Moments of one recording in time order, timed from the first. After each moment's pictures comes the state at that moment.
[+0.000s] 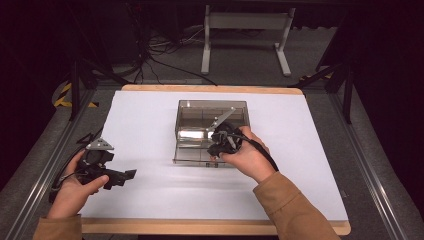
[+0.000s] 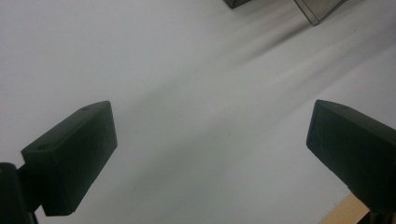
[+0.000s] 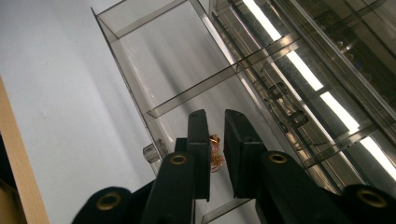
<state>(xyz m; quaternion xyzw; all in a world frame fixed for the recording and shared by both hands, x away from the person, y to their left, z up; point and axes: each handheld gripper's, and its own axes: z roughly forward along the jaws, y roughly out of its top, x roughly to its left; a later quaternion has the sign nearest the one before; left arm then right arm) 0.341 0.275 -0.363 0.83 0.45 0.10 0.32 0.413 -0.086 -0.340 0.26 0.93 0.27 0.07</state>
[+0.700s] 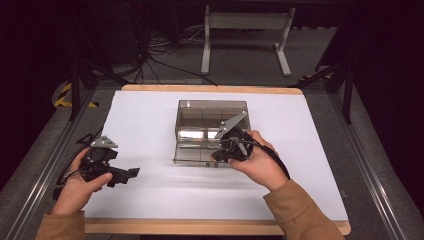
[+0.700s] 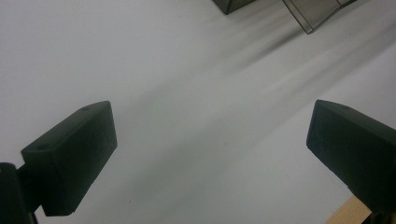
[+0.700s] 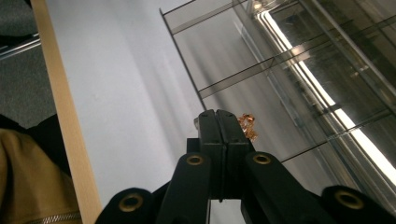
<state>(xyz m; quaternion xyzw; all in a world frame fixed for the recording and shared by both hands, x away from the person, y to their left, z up) 0.347 0.268 -0.362 0.83 0.44 0.09 0.32 0.382 -0.102 -0.319 0.22 0.93 0.30 0.05</state>
